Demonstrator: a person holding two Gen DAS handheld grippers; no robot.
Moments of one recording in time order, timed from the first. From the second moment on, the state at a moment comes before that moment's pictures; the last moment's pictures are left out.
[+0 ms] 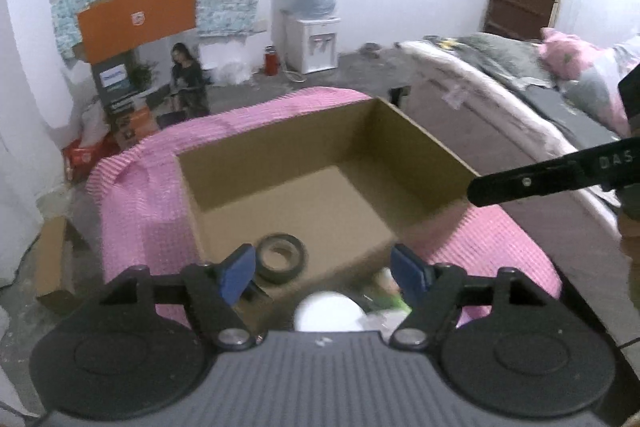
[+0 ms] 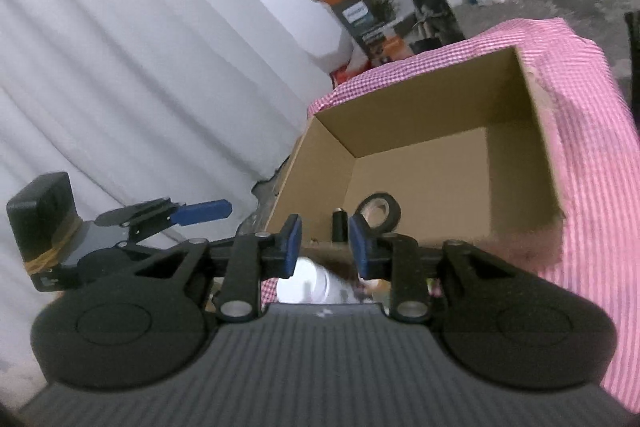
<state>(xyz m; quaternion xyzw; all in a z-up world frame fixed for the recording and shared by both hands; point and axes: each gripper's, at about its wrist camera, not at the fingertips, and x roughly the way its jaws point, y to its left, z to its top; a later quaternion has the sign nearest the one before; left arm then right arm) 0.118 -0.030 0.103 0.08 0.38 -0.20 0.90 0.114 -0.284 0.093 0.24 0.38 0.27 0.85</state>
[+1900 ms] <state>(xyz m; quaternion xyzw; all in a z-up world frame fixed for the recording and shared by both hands) 0.059 -0.135 -0.058 0.17 0.42 -0.26 0.85 0.068 -0.266 -0.072 0.19 0.48 0.19 0.84</state>
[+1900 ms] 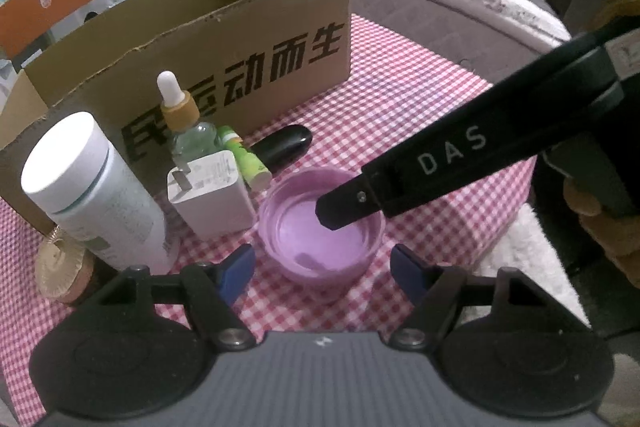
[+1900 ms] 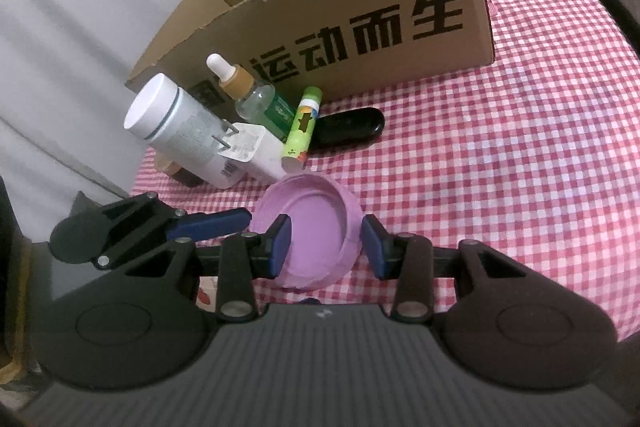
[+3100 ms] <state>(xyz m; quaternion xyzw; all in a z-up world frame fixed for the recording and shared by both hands) 0.030 -0.106 0.052 0.17 0.26 -0.23 0.92 0.046 -0.250 0.047 0.14 0.37 0.21 0.89</state>
